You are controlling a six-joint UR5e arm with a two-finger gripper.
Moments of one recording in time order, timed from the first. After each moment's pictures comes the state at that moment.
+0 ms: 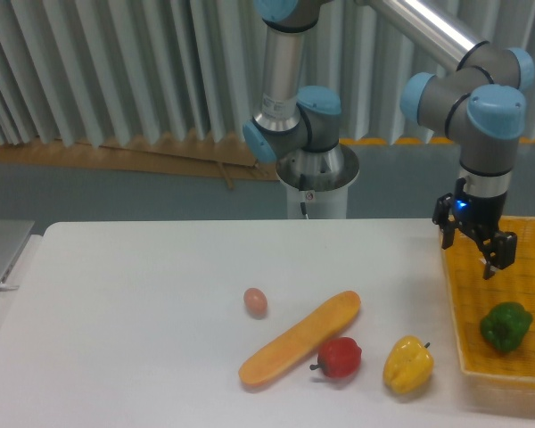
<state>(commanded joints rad) 2.78 -1.84 -1.53 -1.23 1.56 1.60</state>
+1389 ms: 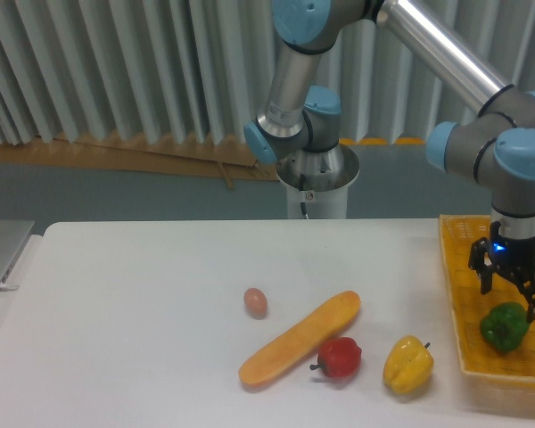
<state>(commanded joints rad) 2.79 -2.02 -1.48 -0.97 1.55 1.59</state>
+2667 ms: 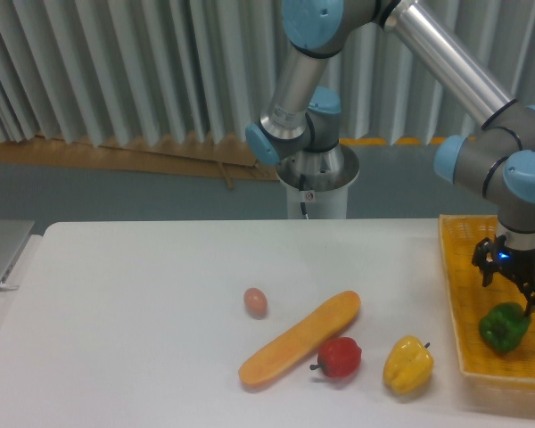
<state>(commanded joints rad) 2.82 -2.01 -1.56 -1.04 1.62 1.55</state>
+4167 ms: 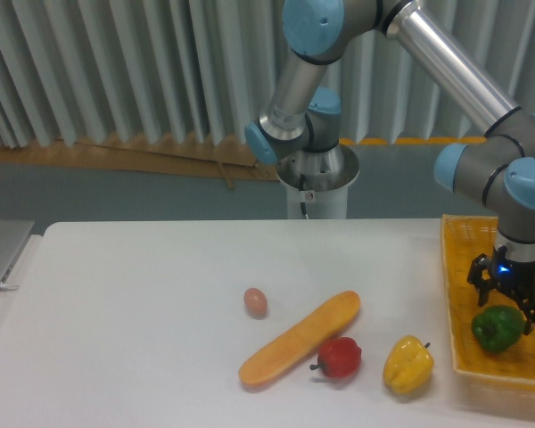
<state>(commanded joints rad) 2.80 -2.06 -1.50 -1.02 1.55 1.53</state>
